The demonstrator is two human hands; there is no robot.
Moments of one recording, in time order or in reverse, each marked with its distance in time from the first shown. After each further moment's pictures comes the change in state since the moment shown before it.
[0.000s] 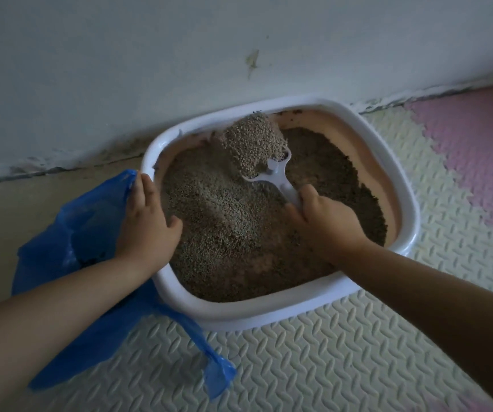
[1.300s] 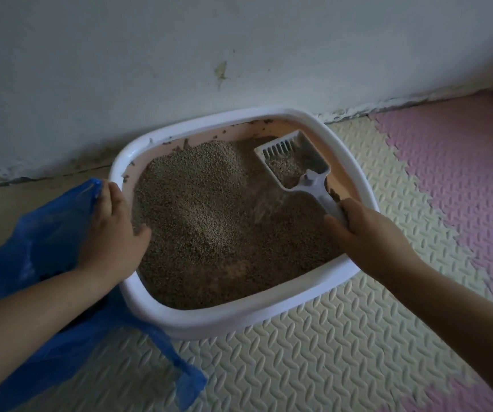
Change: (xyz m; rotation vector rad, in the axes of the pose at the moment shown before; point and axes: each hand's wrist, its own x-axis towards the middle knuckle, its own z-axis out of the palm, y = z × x) left_hand 0.005 -0.010 0.004 0.027 0.001 0.015; right_hand -0.055 0.066 -0.047 0.071 0.073 0.153
